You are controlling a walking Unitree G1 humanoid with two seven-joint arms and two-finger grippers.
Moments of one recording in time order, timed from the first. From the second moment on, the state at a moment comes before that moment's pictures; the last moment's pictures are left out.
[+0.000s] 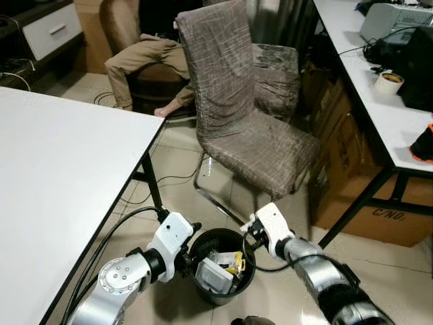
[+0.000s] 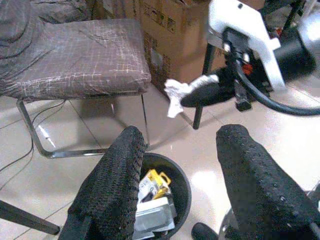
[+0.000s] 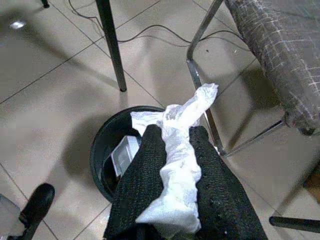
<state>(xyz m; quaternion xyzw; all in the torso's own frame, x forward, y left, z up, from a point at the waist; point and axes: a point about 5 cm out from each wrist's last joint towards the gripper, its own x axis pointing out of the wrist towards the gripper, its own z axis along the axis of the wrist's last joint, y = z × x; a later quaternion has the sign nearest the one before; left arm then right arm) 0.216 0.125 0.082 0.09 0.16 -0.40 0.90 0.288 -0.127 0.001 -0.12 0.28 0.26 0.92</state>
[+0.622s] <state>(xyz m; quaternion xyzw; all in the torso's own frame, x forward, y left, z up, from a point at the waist) 0.216 0.123 0.085 0.09 0.16 -0.40 0.90 0.301 -0.122 0.009 -0.07 0.26 0.27 0.92</state>
